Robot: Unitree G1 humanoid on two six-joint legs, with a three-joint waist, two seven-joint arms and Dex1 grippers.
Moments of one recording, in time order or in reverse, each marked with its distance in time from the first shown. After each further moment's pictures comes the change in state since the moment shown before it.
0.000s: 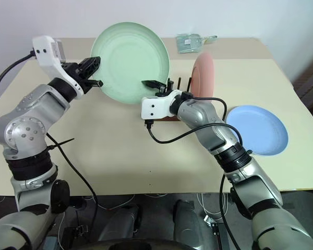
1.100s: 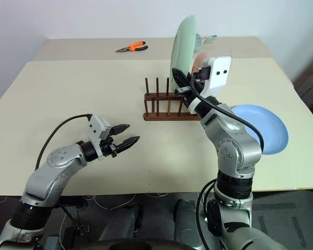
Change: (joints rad) left arm 0.553 0.174 -0.426 -0.023 0.276 -0.555 -0.618; right arm 0.230 0.345 -0.616 -0.494 0.997 0.896 -0.248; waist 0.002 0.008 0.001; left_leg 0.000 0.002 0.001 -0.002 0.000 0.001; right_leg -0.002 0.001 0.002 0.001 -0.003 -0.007
